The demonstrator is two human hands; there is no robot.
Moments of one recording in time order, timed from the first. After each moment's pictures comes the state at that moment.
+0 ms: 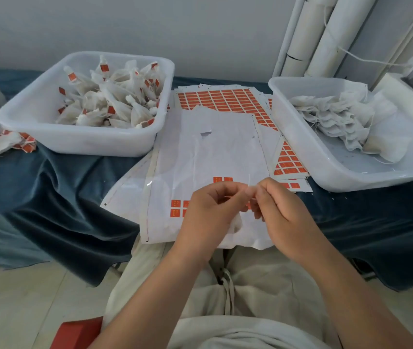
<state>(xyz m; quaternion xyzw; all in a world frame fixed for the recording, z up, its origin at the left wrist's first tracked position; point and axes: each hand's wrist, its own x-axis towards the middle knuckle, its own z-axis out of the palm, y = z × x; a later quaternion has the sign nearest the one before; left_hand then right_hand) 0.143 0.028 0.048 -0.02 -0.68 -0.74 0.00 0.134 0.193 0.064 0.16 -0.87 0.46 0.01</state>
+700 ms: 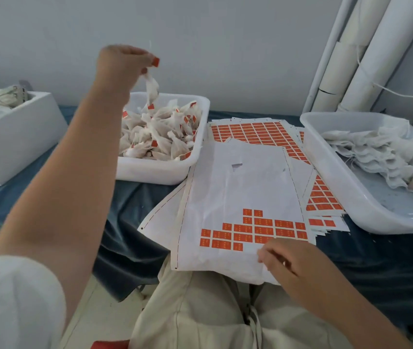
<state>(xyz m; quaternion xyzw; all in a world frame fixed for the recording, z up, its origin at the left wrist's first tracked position) -0.047 -0.205 0.239 0.13 -0.78 -0.53 0.31 0.136 0.185 0.056 0.26 -0.92 0.30 -0.03</state>
